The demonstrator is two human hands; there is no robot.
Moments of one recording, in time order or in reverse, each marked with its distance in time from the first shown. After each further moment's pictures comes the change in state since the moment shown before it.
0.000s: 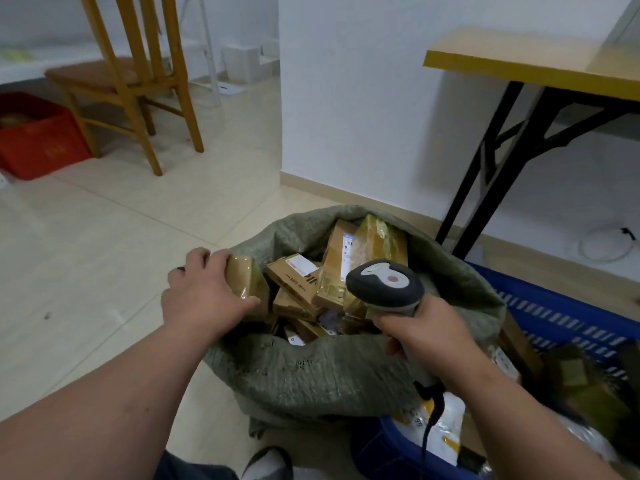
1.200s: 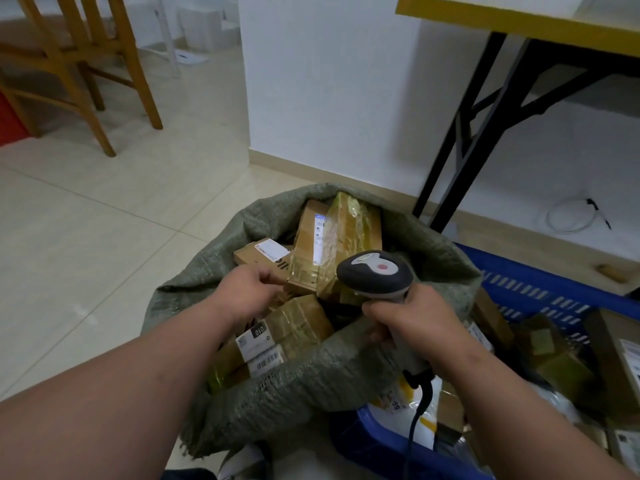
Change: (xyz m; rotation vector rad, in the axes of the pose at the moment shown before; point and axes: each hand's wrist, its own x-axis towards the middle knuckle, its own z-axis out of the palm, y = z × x) left_hand 0.005 0.074 0.049 -0.706 -0.549 0.006; right_hand 0.024 0.032 -0.009 0.001 0.003 0.105
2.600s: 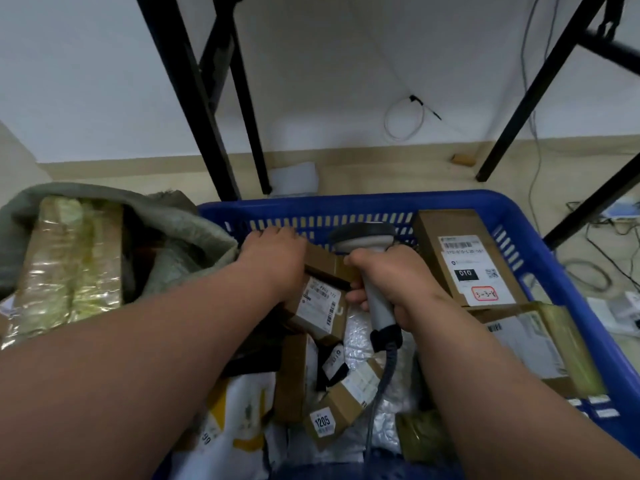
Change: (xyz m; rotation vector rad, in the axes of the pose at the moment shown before) left_hand 0.042 0.179 0.353 1.397 -0.226 0.701; right_hand 0.045 0.211 -0.201 0.591 0.345 0.451
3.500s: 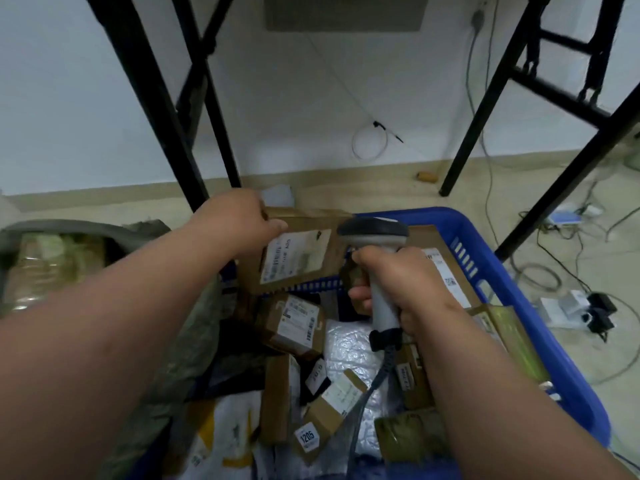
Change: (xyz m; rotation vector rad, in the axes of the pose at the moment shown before) left_hand -0.008 -0.030 -0.090 -0.394 0.201 -0.135; right_hand -0.039 -0.020 -0.041 0.144 0.091 -0.118
